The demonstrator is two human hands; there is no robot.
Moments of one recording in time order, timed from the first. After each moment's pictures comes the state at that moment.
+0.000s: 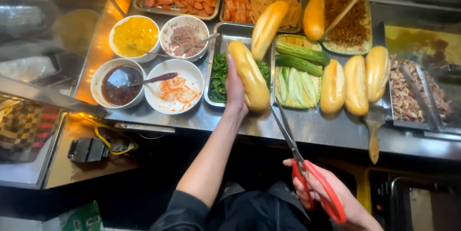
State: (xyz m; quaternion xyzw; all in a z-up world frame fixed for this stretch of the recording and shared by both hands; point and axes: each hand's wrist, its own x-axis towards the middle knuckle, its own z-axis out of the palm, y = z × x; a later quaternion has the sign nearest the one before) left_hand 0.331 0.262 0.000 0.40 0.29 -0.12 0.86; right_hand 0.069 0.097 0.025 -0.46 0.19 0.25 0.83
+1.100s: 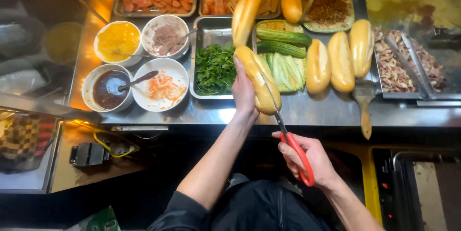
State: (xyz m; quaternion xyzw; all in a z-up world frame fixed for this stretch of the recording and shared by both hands) left_hand 0.271 0.207 0.035 0.46 0.34 -0.15 0.81; right_hand 0.086 0.106 0.026 -0.62 0.21 0.14 0.74
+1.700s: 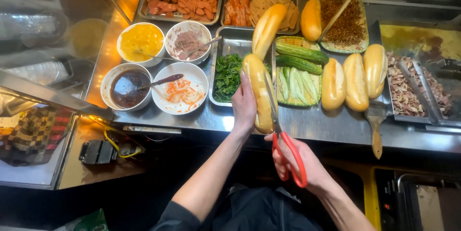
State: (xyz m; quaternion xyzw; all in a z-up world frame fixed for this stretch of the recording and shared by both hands) left_hand 0.260 0.278 0.031 0.67 0.13 -0.11 0.72; right_hand 0.127 0.163 0.035 -0.57 0.19 0.14 0.79
